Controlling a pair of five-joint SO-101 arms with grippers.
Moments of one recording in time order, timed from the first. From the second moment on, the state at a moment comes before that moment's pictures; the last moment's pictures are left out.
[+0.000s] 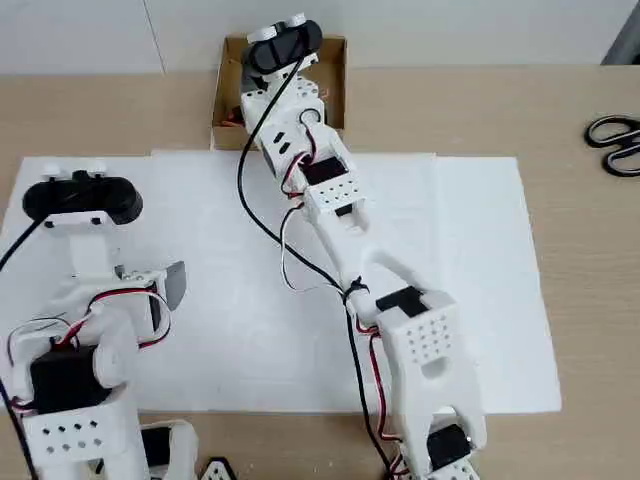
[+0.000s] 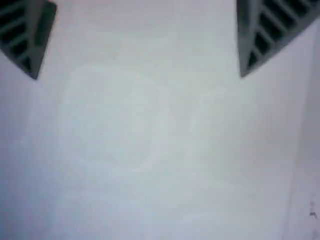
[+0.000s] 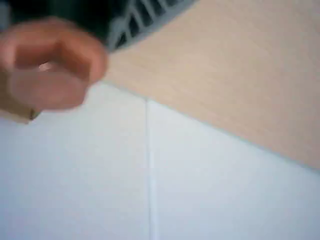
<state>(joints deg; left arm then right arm) -13.9 -60.4 39.0 84.0 1.0 -28.0 42.8 -29.1 0.4 -5.1</state>
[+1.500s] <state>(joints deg) -13.9 -60.5 40.6 84.0 1.0 -29.9 85.8 -78.9 0.0 -5.1</state>
